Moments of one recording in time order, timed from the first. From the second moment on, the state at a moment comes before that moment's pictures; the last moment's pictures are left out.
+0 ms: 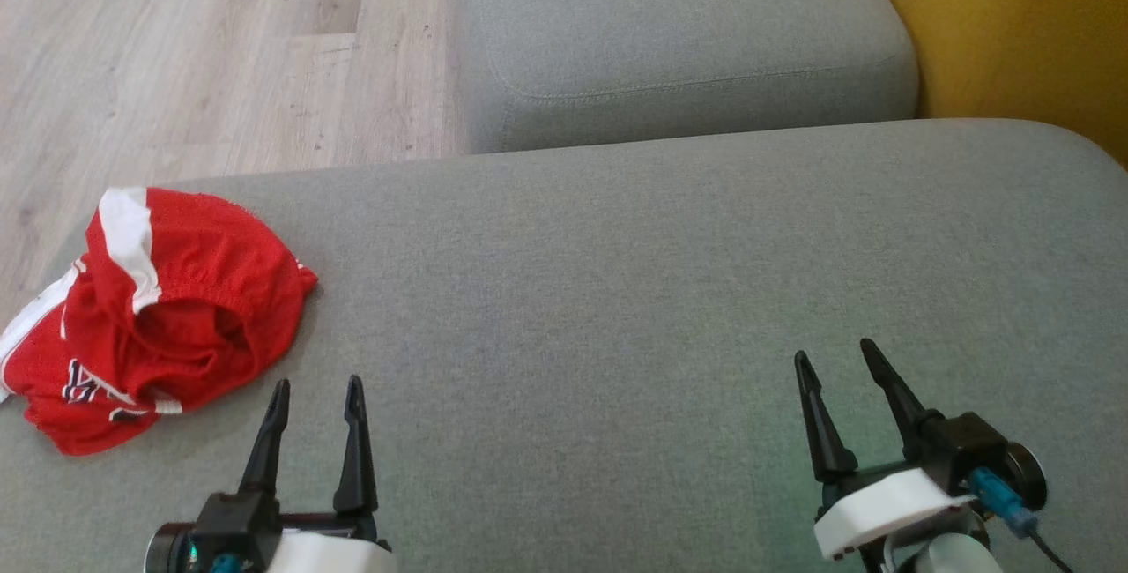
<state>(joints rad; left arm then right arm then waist) 0.07 0.04 -0.11 0.20 -0.17 -0.03 -0.24 0.01 -0.04 0.11 0.32 0.07 0.13 -0.24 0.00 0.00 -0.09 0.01</state>
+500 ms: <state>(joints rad) 0.07 0.04 -0.11 0.24 -0.17 -0.03 -0.25 0.01 -0.04 0.11 0.34 0.03 0.13 -0.25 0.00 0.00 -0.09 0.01</state>
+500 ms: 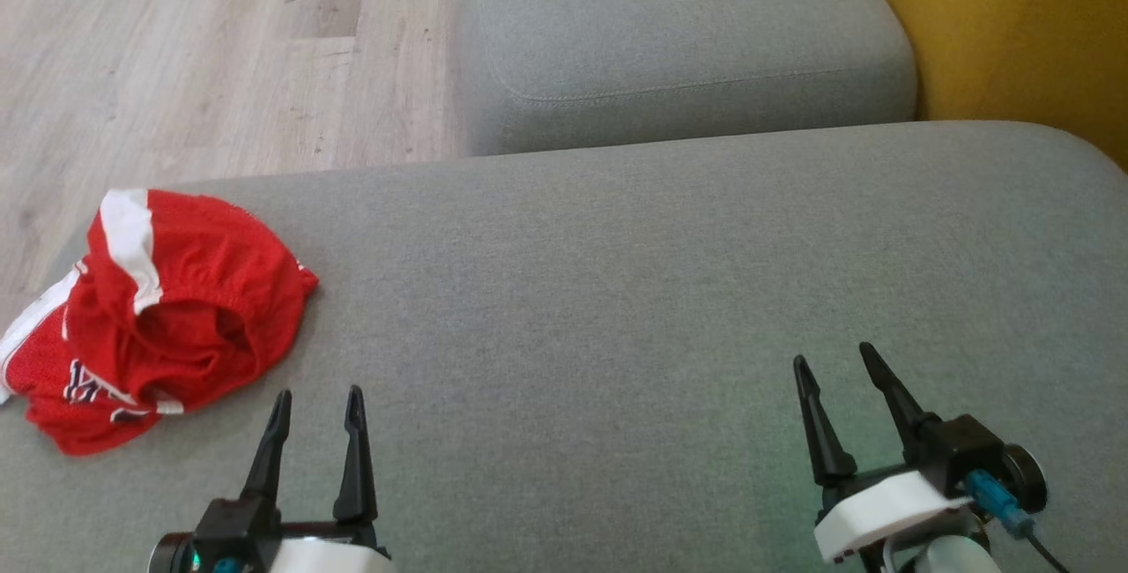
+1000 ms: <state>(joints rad) 0.07 0.04 -0.10 0.22 -0.19 0.00 -0.25 0.01 -0.04 0.09 0.34 0.02 0.13 -0.25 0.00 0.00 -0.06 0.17</state>
